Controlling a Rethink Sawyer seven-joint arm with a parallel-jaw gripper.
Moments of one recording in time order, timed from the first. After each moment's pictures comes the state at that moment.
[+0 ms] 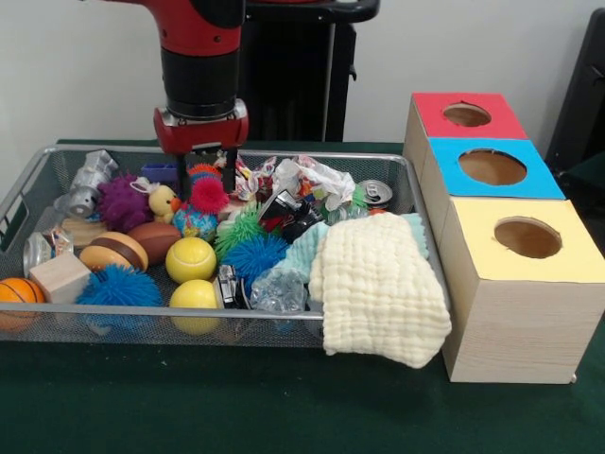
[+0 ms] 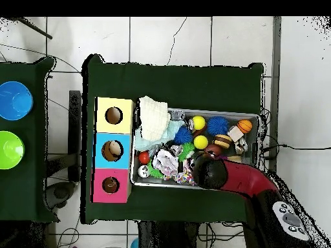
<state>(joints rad) -0.56 -0.62 0.10 1.81 -0.31 0.38 1.15</state>
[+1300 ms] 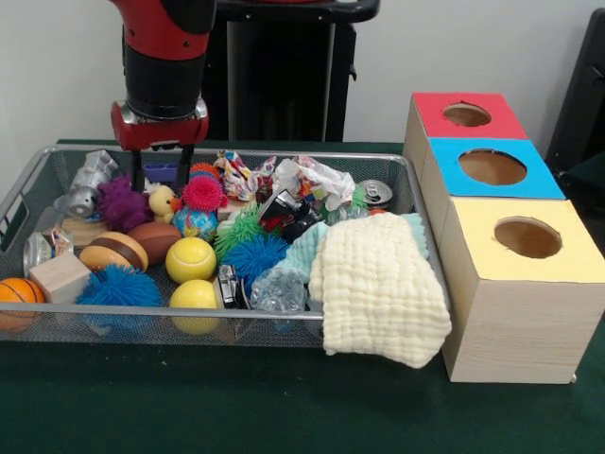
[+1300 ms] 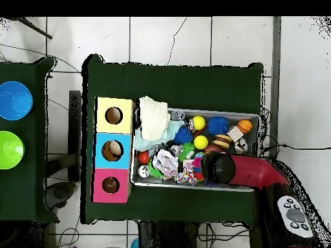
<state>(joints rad) -0.54 -0.60 0.03 1.69 -0.43 0.49 1.15</state>
